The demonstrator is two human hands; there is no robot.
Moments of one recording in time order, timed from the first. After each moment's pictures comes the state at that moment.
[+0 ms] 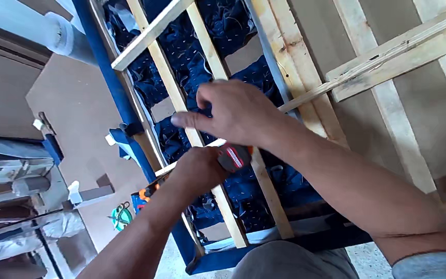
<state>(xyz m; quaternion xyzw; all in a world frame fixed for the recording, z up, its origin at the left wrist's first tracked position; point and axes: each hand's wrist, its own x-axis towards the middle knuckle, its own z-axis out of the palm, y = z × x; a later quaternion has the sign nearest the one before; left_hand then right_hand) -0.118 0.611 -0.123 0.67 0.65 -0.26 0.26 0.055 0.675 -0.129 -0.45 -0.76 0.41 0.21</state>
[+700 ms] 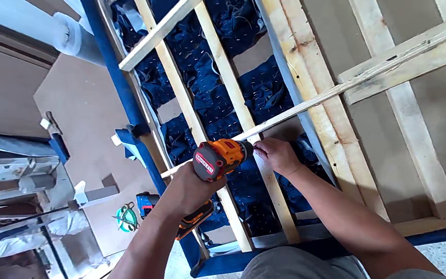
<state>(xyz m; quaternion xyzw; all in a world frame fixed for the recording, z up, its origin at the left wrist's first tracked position) -0.162 0.584 -0.112 0.55 0.74 -0.11 0.37 0.031 0.584 -0.344 -0.49 -0.72 0.28 0.40</state>
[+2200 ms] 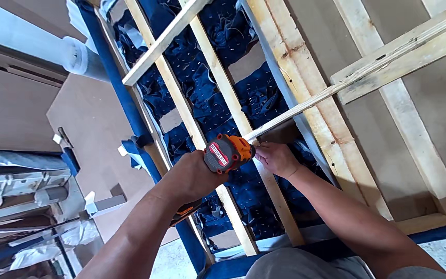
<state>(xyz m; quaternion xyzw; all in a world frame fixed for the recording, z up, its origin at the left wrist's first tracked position) -0.122 0.628 -0.092 0.62 0.68 -0.27 0.29 0.039 0.584 -0.343 -0.46 -0.75 0.28 0.38</state>
